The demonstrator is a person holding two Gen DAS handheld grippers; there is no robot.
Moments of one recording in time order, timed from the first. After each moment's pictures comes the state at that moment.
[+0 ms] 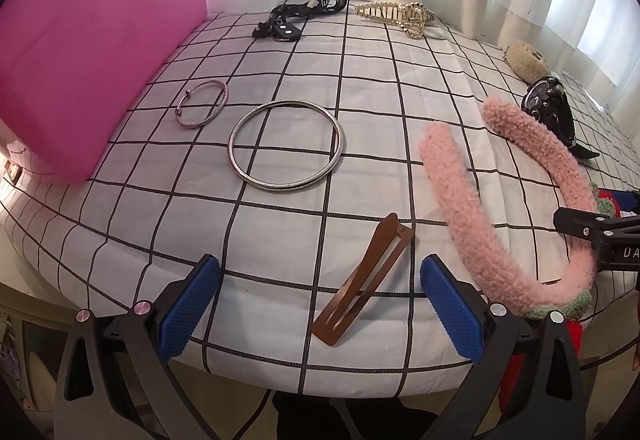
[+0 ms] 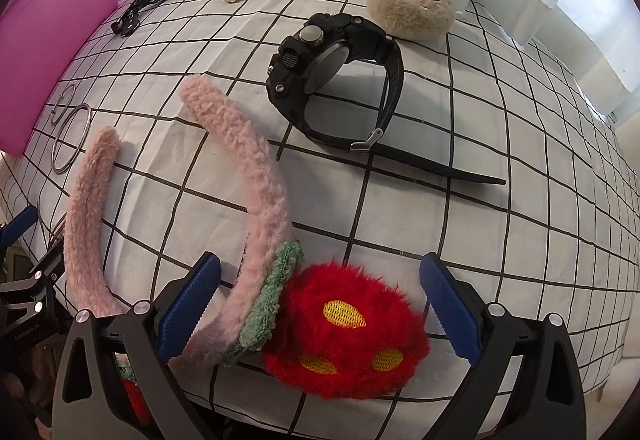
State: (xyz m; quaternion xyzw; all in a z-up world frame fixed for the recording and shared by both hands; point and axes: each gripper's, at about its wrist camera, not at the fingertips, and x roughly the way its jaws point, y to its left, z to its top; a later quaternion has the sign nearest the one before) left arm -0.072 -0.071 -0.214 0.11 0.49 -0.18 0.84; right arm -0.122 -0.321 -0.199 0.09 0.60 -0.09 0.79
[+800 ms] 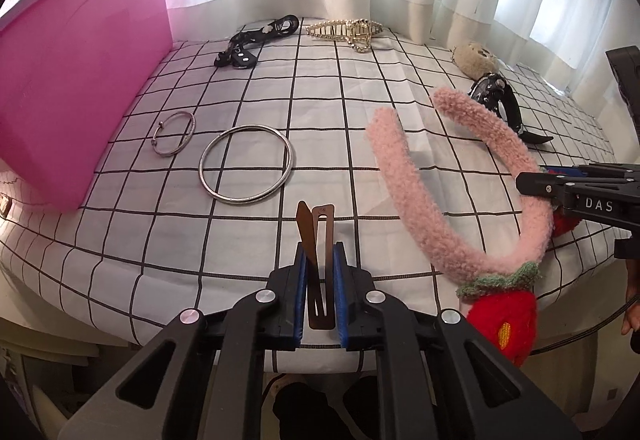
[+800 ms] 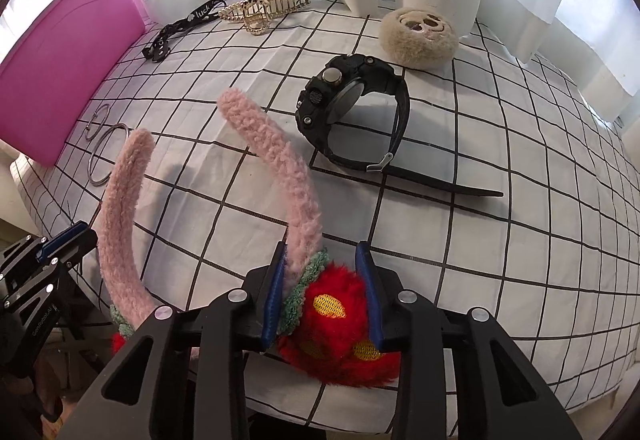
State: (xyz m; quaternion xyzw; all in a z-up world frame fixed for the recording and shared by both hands) left arm -0.093 -0.077 -0.188 0.12 0.47 -0.25 0.84; right arm -0.132 -0.320 -0.174 0.12 0.56 -0.06 0.82
